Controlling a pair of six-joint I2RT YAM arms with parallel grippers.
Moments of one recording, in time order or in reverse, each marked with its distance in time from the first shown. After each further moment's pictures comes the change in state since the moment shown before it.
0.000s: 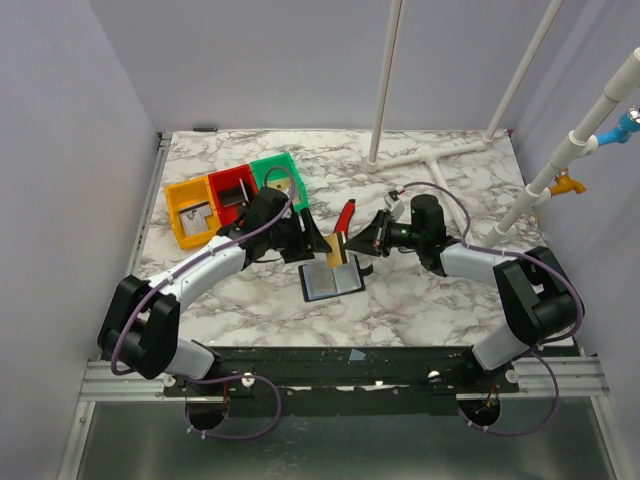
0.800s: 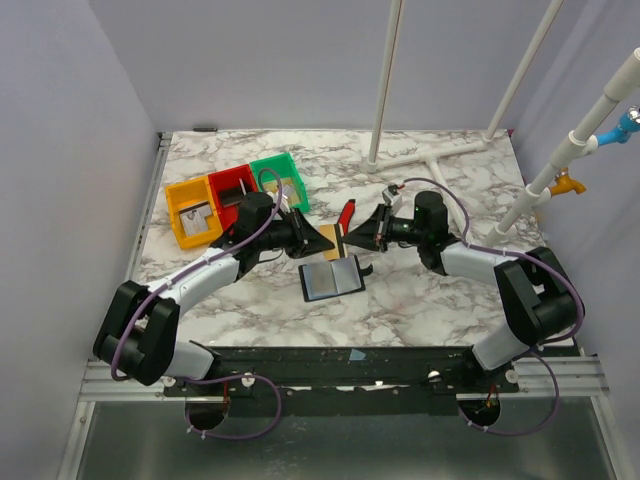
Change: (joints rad) left arm 0.054 -0.042 -0.169 0.413 0.254 -0.242; right arm 0.000 -0.003 0.012 0.137 -0.090 0.164
